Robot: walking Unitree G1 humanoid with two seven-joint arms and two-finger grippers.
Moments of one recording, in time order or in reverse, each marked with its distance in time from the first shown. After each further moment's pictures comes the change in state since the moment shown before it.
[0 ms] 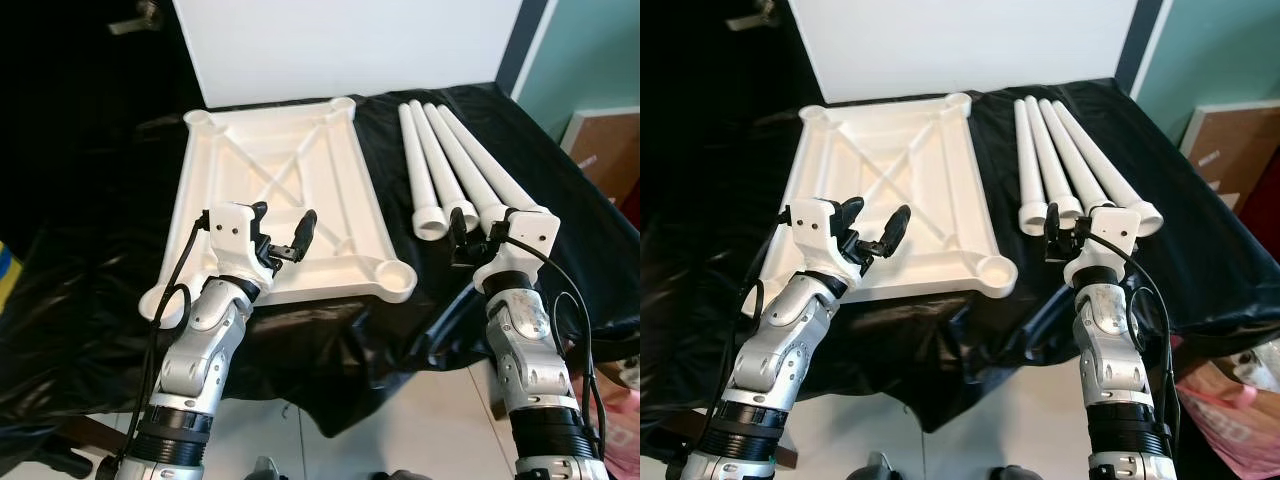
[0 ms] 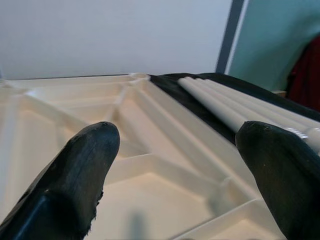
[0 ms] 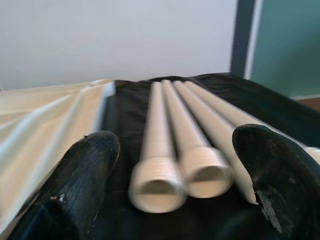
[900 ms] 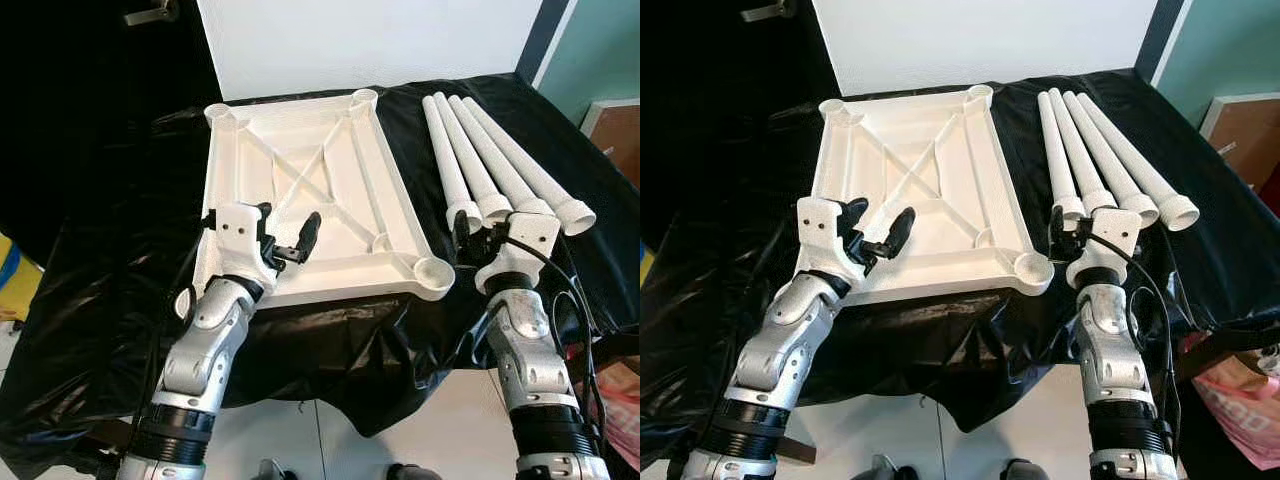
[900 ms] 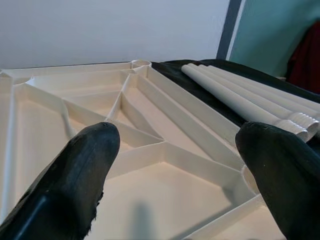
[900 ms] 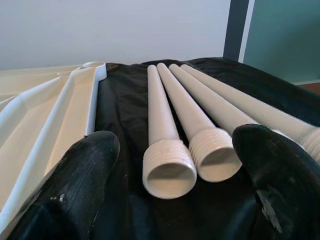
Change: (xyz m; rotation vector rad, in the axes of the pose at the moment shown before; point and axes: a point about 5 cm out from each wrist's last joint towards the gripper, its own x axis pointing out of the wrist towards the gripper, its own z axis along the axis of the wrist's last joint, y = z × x) left arm 0.005 -0.008 0.000 0.022 0.022 -0.032; right arm 0.005 -0.007 -0.003 -0.031 0.017 -0.059
